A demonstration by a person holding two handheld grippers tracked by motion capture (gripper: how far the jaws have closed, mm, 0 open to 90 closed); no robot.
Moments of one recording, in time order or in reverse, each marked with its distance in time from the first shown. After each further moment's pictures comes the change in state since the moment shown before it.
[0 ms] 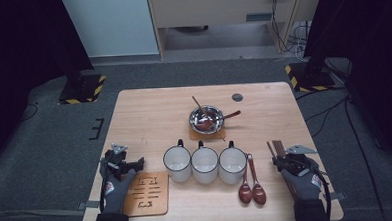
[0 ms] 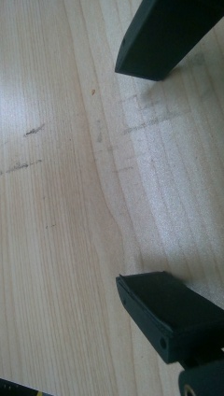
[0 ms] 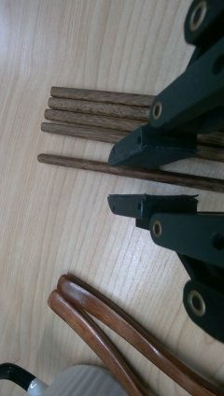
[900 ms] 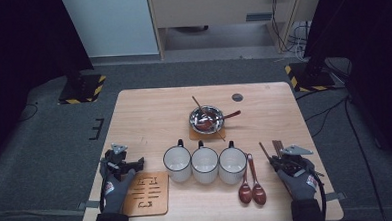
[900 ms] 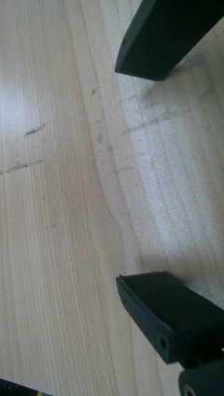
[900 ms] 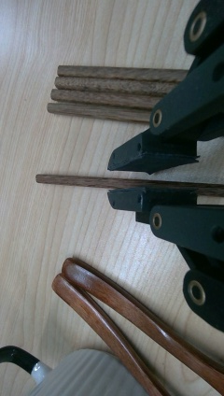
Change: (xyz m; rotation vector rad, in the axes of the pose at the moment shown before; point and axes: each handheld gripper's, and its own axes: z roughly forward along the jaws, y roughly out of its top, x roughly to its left) left arm 0.000 0.000 0.000 0.000 0.001 0.000; right arm 0.011 0.000 0.003 -0.018 0.010 -0.006
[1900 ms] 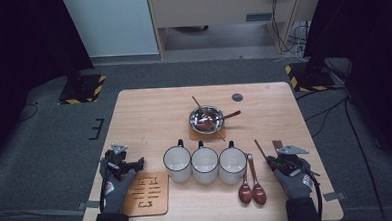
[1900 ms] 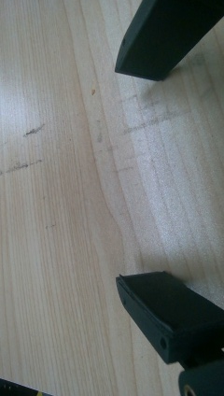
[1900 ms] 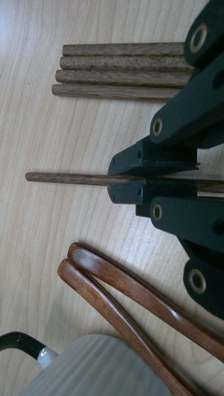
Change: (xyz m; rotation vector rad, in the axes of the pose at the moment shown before) left arm 0.000 0.000 0.000 0.000 0.000 0.000; right arm 0.011 0.005 0.005 0.005 0.002 0.003
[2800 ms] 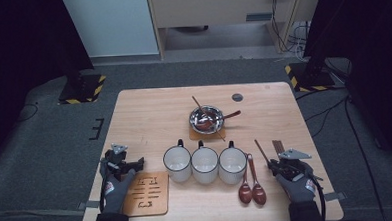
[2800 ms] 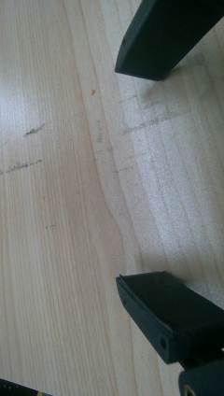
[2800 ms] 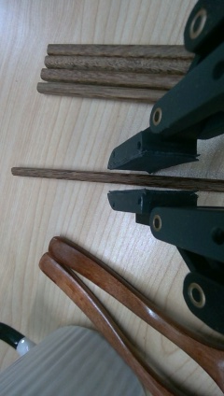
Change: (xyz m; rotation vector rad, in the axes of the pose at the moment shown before) left arm 0.000 0.000 0.000 0.000 0.000 0.000; right arm 0.001 -0.012 -0.008 0.009 0.010 -0.020
